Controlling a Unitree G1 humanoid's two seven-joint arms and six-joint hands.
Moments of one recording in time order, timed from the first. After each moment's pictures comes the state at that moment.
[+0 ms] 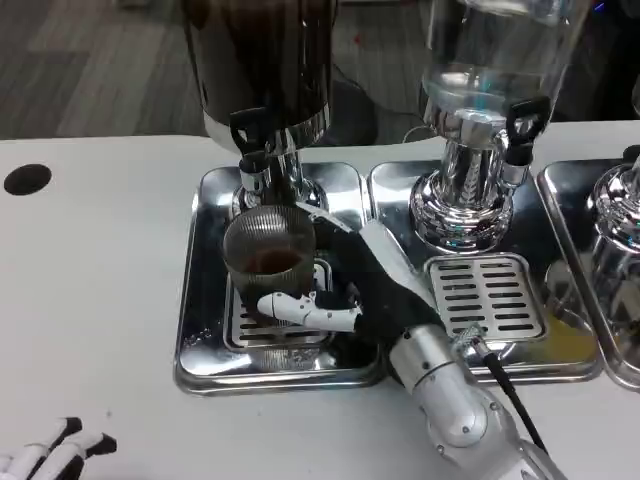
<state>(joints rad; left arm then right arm) 1.14 0.21 0.22 -0.72 0.98 -0.27 0.15 -0.35 0.01 0.34 0.53 -0.40 -0.15 -0.10</state>
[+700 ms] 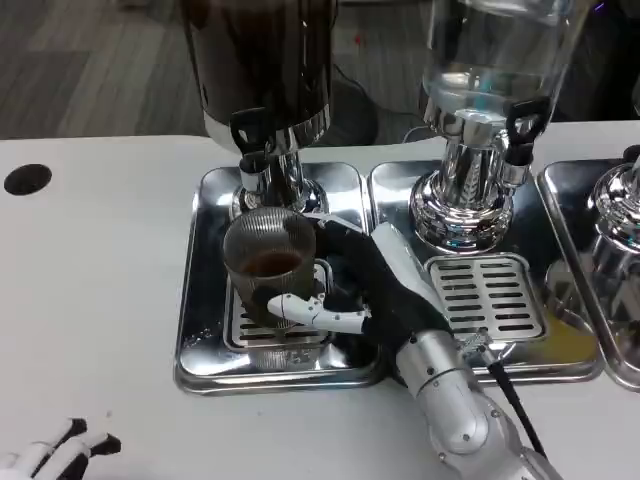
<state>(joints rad) 1.13 0.20 0.23 -0.73 0.98 -0.27 0.11 -0.33 0.01 0.34 0.52 -0.41 -0.14 -0.15</state>
